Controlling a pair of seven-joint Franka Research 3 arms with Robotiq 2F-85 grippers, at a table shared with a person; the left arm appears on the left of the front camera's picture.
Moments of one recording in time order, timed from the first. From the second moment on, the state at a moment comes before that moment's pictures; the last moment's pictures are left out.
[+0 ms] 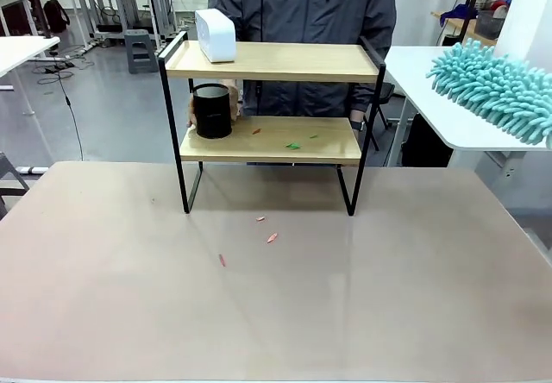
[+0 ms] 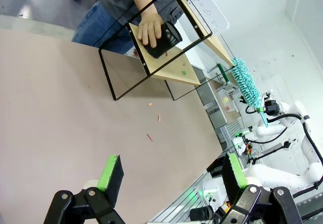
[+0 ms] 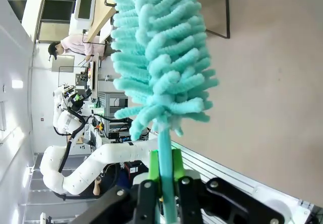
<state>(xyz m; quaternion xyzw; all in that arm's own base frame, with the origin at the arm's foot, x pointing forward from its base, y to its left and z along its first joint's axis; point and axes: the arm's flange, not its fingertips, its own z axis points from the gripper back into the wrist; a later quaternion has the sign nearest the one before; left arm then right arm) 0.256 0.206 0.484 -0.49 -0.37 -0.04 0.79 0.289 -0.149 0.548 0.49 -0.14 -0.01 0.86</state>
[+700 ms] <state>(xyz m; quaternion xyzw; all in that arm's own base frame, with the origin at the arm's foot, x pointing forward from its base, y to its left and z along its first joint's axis) 0.256 0.206 0.484 -0.49 -0.37 -0.04 0.79 0.269 -0.111 0.562 0.42 -0.10 0.05 0.90</state>
